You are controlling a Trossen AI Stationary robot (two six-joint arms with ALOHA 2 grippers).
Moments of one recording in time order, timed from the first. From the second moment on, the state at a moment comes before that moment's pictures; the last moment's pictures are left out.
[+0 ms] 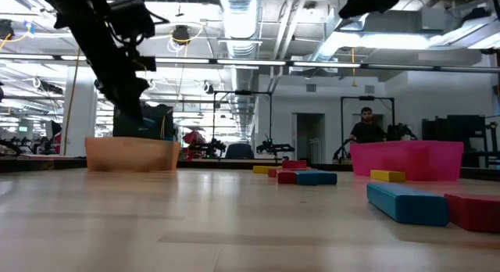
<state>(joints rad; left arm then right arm) 0.41 1.04 0.66 -0.57 -0.50 -0.15 0.45 1.20 0.96 -0.42 0.52 0.16</state>
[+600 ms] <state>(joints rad) 0.58 1.20 0.66 -0.50 -0.47 -0.08 0.24 1.28 0.83 -0.35 0.53 0.20</state>
